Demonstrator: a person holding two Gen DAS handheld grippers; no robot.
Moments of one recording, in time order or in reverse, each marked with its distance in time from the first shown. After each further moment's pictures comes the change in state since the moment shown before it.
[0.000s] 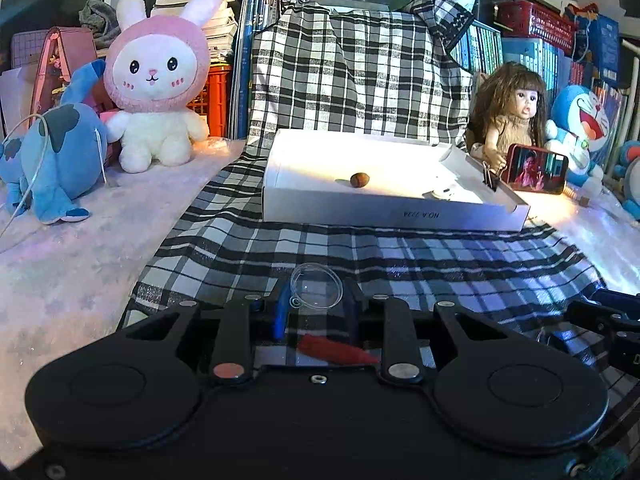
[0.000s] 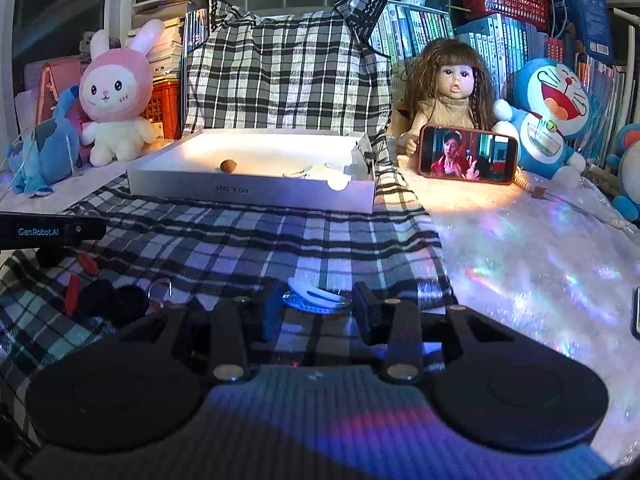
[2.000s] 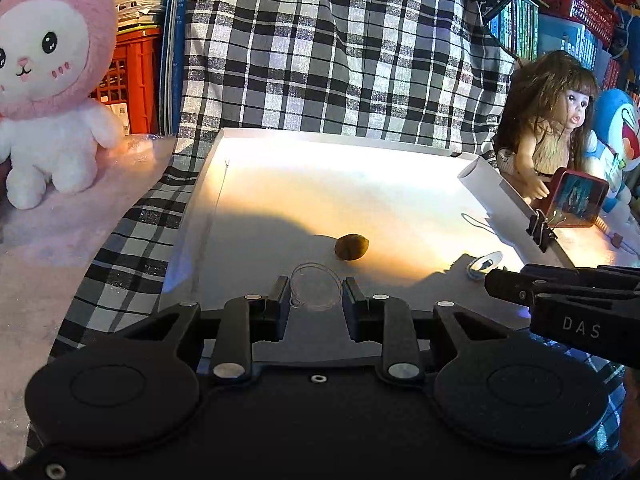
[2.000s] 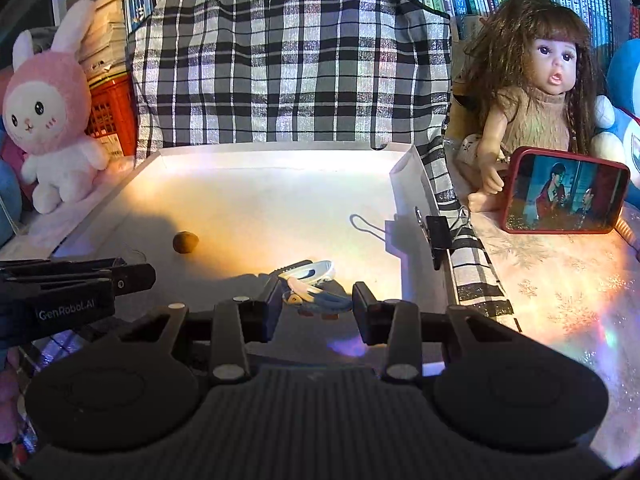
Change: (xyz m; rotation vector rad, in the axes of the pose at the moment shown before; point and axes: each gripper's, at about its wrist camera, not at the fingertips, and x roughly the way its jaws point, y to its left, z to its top) left arm 0.171 -0.017 0.098 -0.020 0.150 -0.073; right arm 0.184 0.003 0.109 0.055 0.171 0.060
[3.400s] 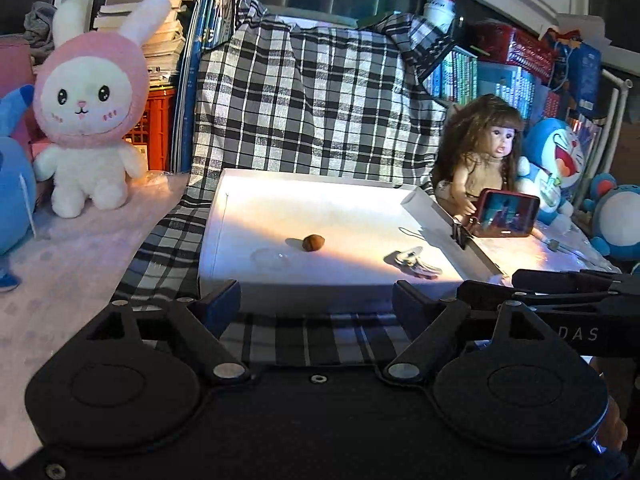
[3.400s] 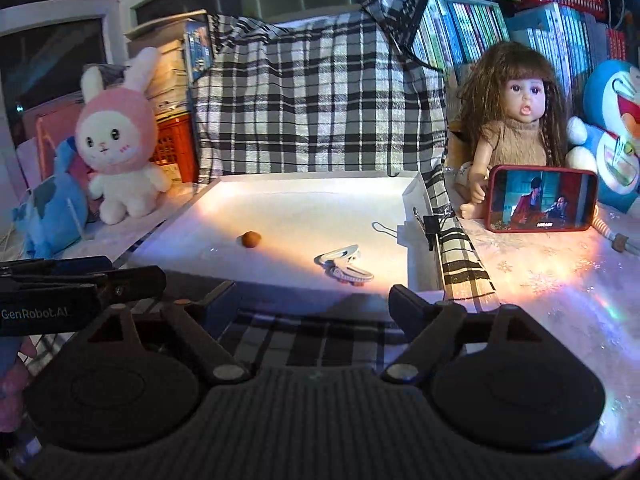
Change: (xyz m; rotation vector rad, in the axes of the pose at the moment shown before) left arm -0.124 -0.002 -0.049 0.018 -0.169 -0.075; right arm -0.100 0.000 -0.039 -0.012 -0.150 0.095
